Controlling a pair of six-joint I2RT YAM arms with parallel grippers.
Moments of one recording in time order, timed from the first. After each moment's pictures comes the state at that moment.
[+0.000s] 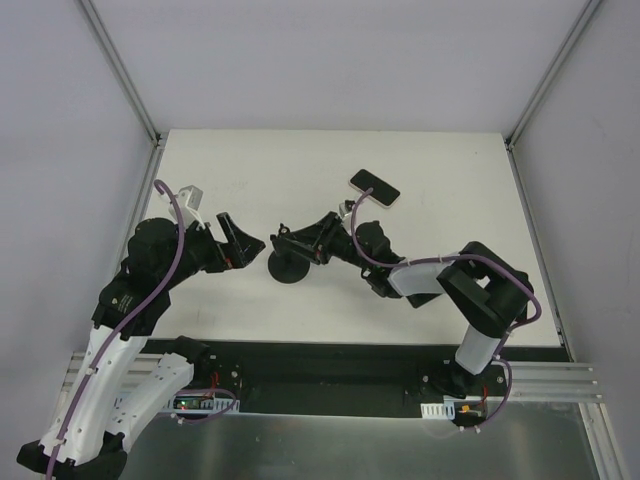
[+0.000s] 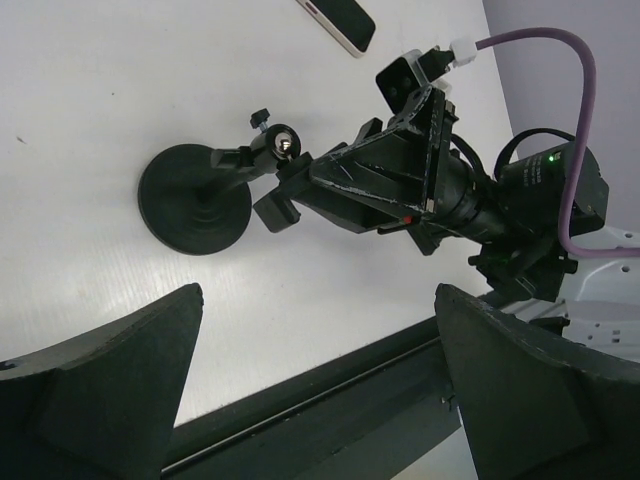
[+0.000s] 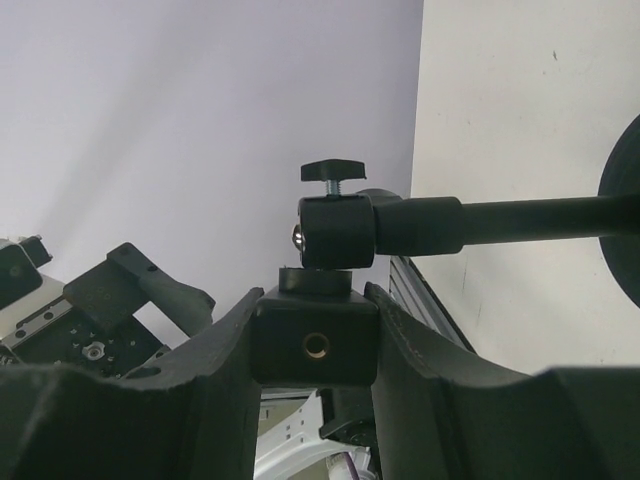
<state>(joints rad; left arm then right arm) -0.35 0.64 0.95 -0.73 0.24 -0.61 0.83 1.75 0.73 0.96 -0.28 1.53</state>
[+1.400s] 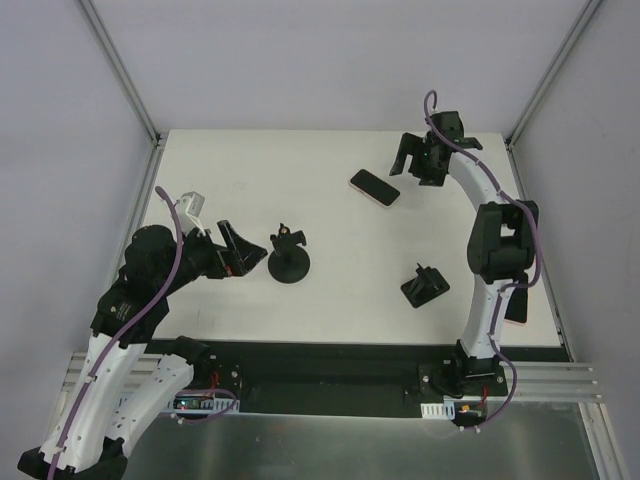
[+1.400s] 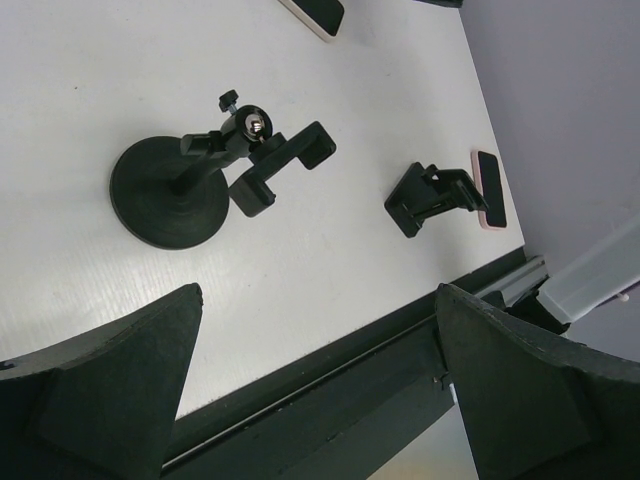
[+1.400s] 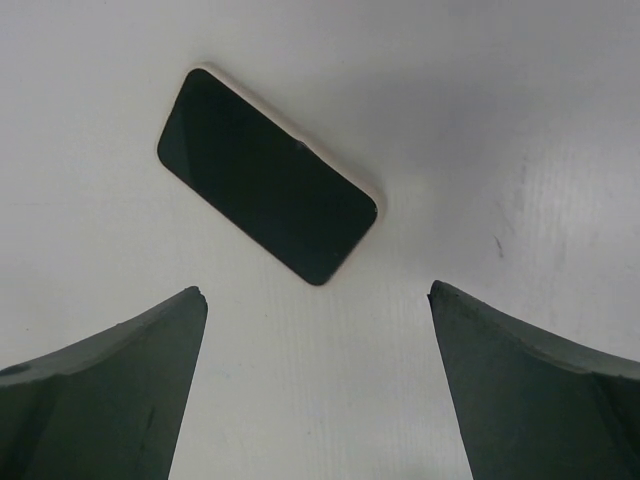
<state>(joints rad) -0.35 0.59 0.92 -0.71 0.31 -0.61 0.14 2.01 1.75 -0.65 -0.14 0.32</state>
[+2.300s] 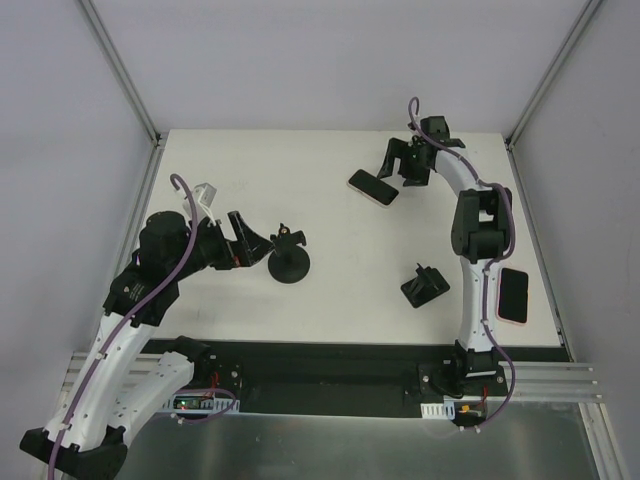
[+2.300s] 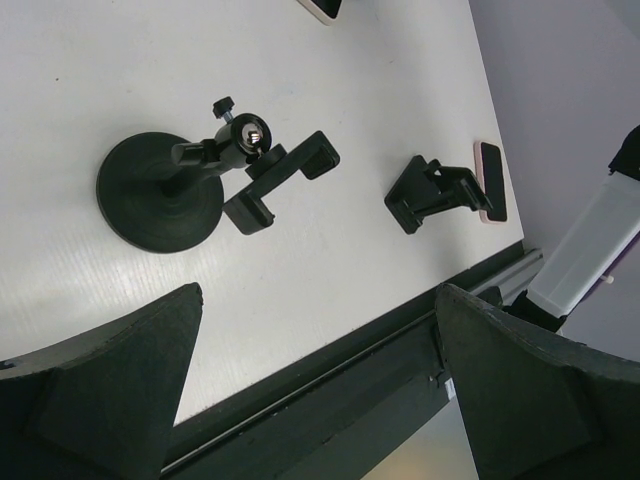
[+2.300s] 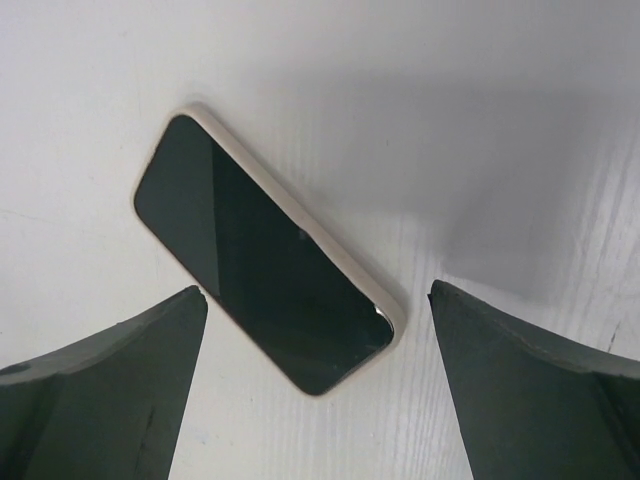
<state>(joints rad) -0.35 0.69 0.92 -0.66 0.34 -0.62 0.13 2.35 2.00 -0.63 -0.34 0.27</state>
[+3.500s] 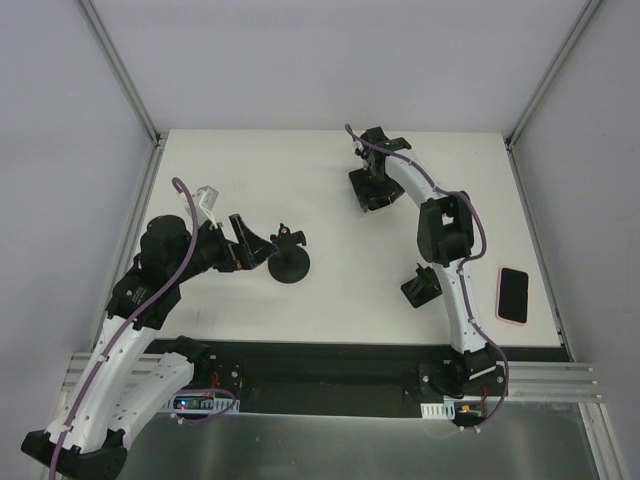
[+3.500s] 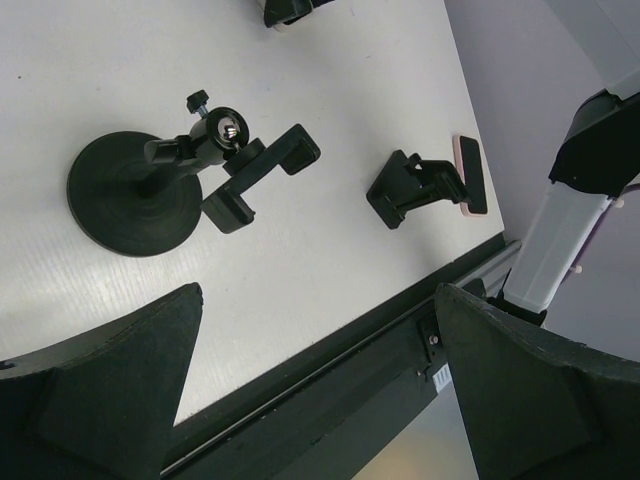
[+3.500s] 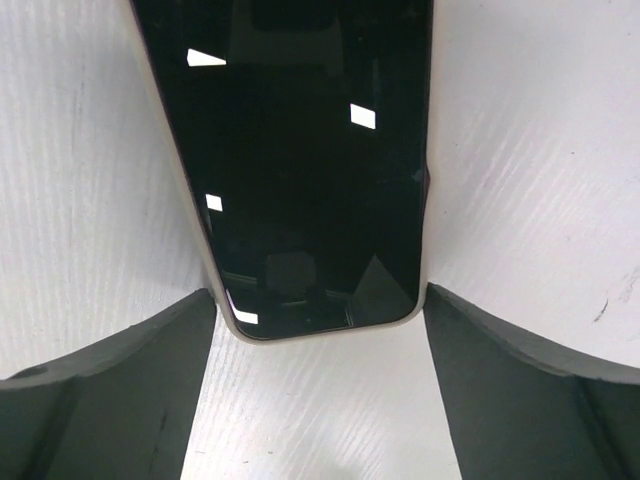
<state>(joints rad) -0.35 0.67 0.87 -0.60 0.39 -0.64 0.39 2.48 2.24 -1.04 0.10 -0.01</state>
